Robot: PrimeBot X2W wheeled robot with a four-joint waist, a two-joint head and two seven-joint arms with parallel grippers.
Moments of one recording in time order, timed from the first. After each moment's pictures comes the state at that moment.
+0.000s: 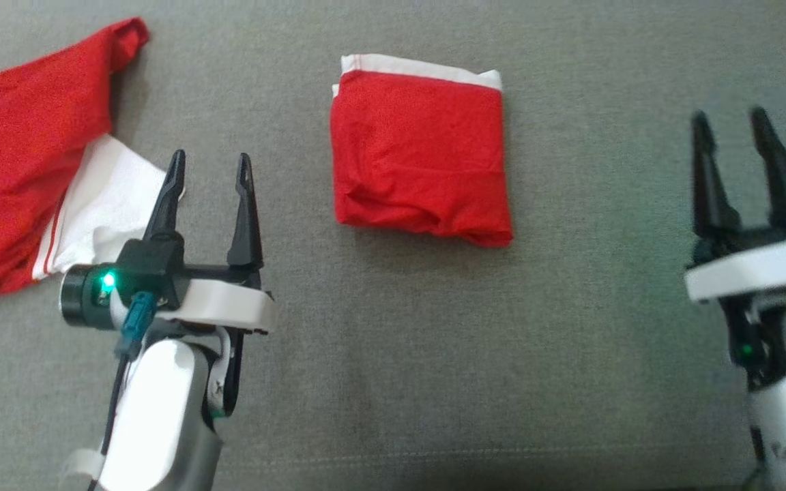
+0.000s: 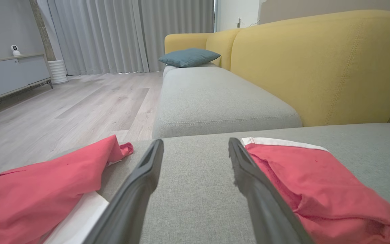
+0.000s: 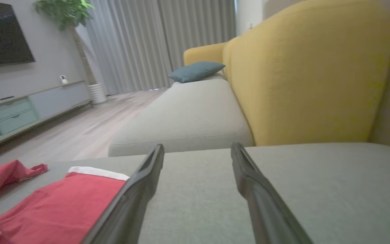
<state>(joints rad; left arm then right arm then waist) -0.28 0.07 -0.25 0.17 -0.09 0.15 -0.26 -0.31 -0.23 0.06 0.17 0.37 0.12 -0.13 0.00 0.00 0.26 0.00</state>
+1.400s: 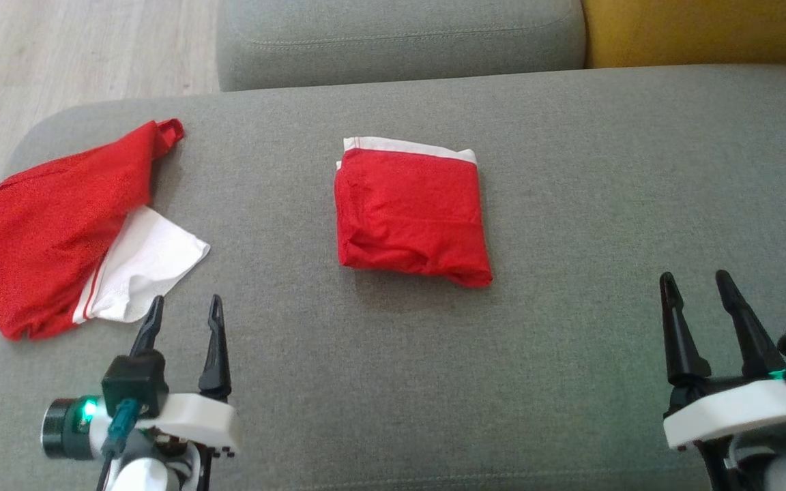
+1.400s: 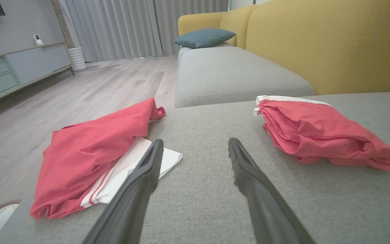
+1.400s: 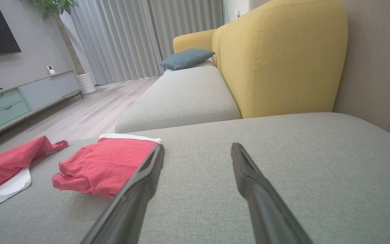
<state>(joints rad) 0.00 0.14 -0.22 0.17 -0.12 0.17 -0.22 0.11 -0.07 -0.04 -0.11 0.24 0.12 0.05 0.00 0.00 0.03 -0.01</state>
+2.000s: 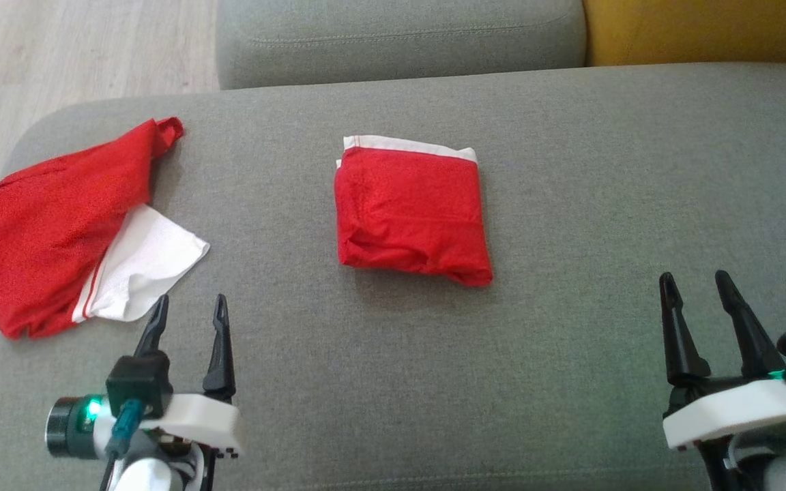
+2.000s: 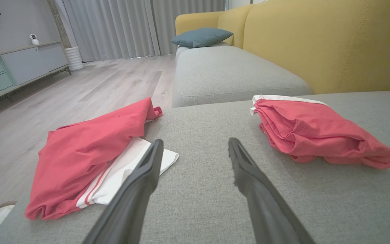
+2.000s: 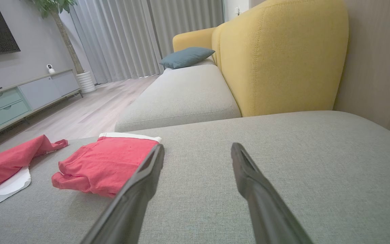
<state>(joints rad) 0.00 0.15 -0.24 0.16 -0.13 0.18 -0.22 0.11 -0.07 -0.04 -0.11 0.24 0.12 0.05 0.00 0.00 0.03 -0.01</state>
